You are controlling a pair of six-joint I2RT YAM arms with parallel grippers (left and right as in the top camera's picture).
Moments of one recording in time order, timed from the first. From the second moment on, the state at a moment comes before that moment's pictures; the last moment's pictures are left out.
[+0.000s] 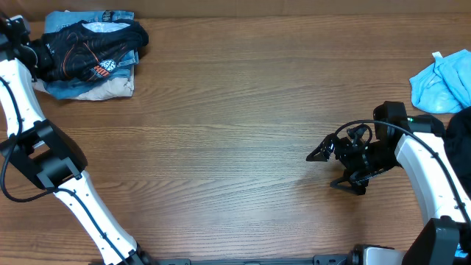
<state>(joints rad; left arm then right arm) 0.53 2.59 2.52 -0.78 0.14 0.08 -0.11 1.48 0.99 -1.24 -0.67 0.36</state>
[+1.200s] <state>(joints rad) 0.47 2.37 2.58 -0.82 -0.01 -0.11 -0.11 1.48 0.99 -1.24 -0.67 0.38</state>
